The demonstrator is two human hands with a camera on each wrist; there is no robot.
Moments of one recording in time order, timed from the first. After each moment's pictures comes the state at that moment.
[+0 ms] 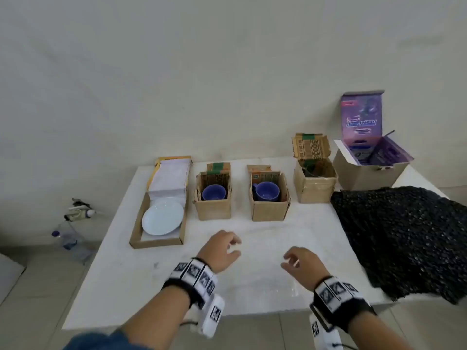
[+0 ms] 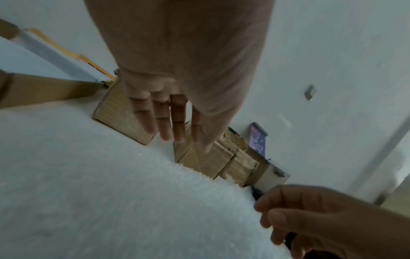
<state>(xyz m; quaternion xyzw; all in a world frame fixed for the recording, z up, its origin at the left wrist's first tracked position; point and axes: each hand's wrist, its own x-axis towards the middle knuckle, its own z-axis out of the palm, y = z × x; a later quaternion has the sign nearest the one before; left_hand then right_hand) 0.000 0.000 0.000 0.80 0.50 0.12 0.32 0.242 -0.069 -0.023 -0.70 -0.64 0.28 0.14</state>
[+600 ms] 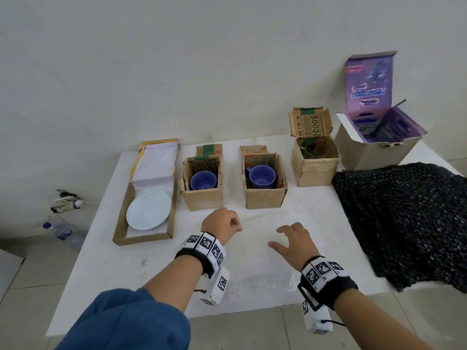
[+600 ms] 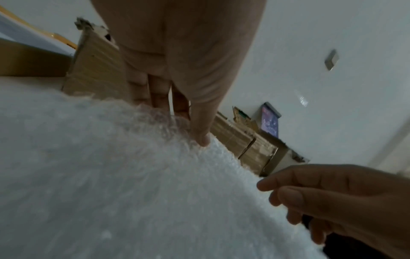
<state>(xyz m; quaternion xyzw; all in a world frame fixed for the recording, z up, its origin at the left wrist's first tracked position) 0.042 0.058 -0.019 0.78 0.57 0.07 0.24 0.240 -0.033 -0.036 -0.74 -0.59 0.27 0.13</state>
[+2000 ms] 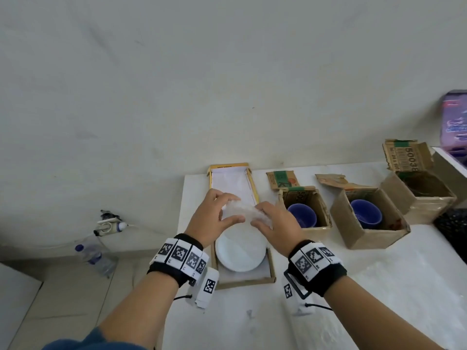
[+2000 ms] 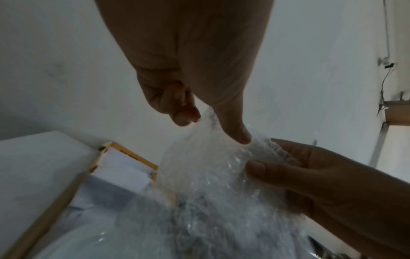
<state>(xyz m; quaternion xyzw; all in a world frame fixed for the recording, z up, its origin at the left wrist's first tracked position) -0.243 0.194 0.038 0.80 0.45 0.31 0.27 -0.046 0.144 0.033 -0.62 -0.71 0.20 0.27</state>
